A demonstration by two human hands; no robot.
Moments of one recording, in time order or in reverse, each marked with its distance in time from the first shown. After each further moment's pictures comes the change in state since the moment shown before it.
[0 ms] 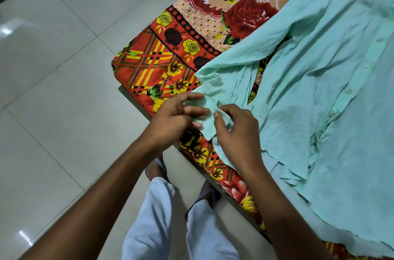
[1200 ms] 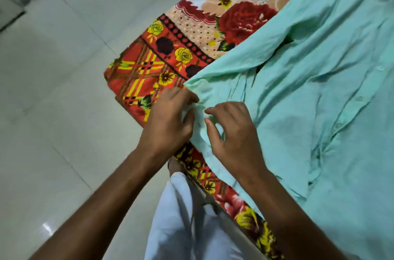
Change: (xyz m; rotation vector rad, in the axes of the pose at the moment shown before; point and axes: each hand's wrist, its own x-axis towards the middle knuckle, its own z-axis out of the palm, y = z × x) left_hand 0.043 0.011 0.025 1.025 0.316 0.618; right_hand 0.040 0.027 -0.018 -0.095 0.052 -0.508
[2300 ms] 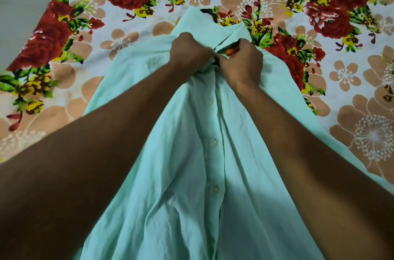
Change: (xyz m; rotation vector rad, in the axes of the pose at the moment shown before) left_hand 0.437 0.329 0.272 -0.283 -0.406 -0.069; right_hand 0.171 0.401 -0.250 -0.098 0.667 0.979
